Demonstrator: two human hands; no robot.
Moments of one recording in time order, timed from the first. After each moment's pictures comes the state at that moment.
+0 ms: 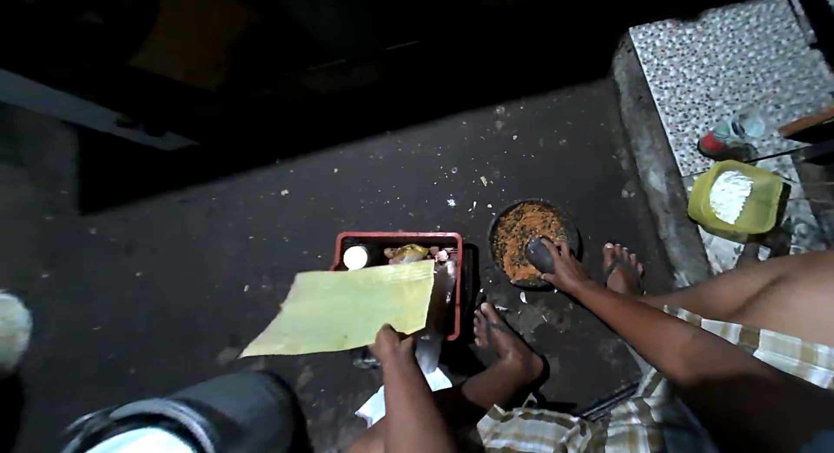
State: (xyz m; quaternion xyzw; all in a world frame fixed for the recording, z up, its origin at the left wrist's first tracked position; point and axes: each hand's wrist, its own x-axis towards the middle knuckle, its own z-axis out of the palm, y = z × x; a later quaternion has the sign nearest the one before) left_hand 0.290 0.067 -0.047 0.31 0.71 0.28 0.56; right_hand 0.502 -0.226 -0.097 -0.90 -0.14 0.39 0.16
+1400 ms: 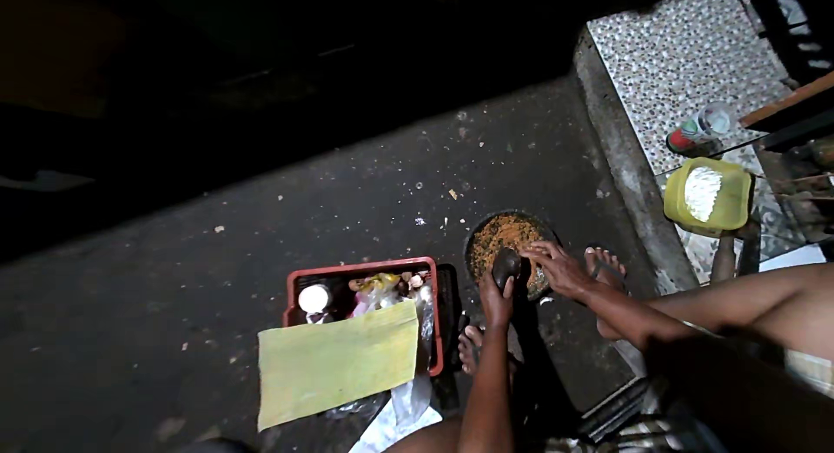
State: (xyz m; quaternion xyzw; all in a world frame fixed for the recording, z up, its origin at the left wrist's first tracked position) left_hand 0.431 -0.087 -0.102 0.81 0.31 -0.14 0.49; right_hand 0.533 -0.255 -0.067 -0.87 -0.27 0.33 0.23
